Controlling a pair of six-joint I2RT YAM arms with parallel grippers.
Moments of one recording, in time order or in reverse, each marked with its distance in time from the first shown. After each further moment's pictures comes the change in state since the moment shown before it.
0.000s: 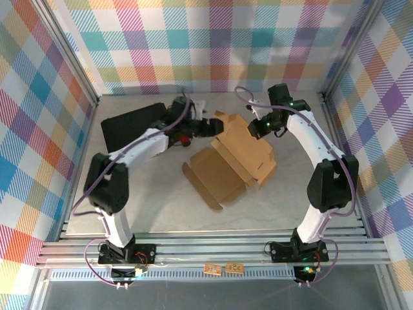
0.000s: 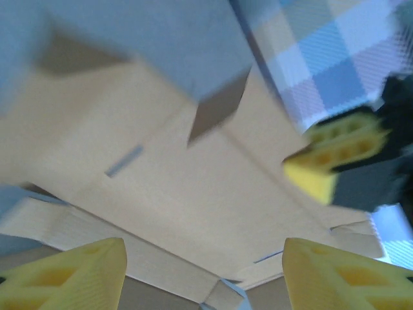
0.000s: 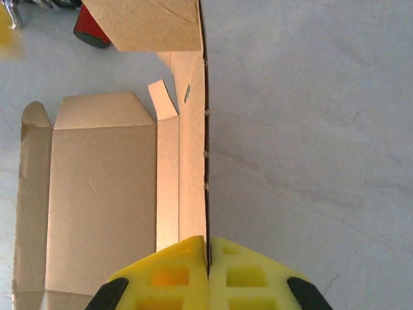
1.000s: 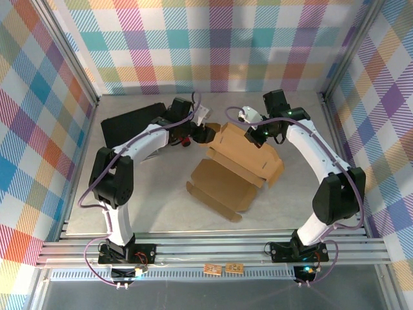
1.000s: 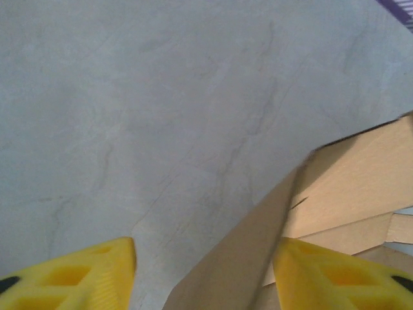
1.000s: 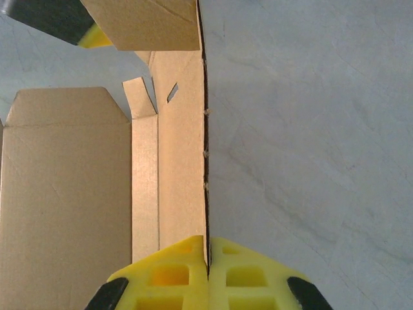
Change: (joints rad) left arm 0.017 0.125 0.048 -0.139 -0.106 0.572; right arm 0.085 -0.111 -0.094 0.034 0.041 -0.281
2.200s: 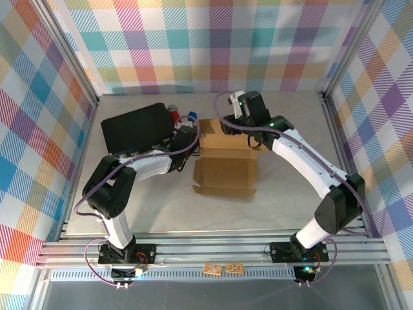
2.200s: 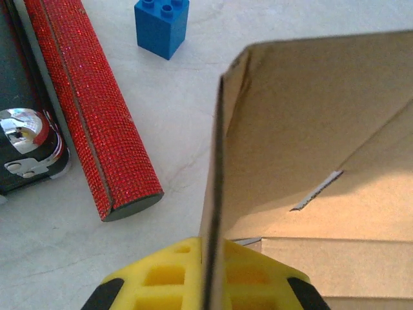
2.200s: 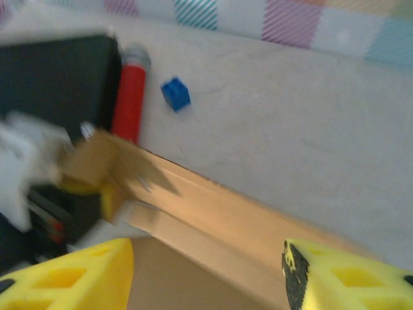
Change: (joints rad) left arm -0.112 -0.128 -0.446 0.414 -0.682 -0.499; right arm 0.256 -0.079 0.019 0.275 0.416 0.906
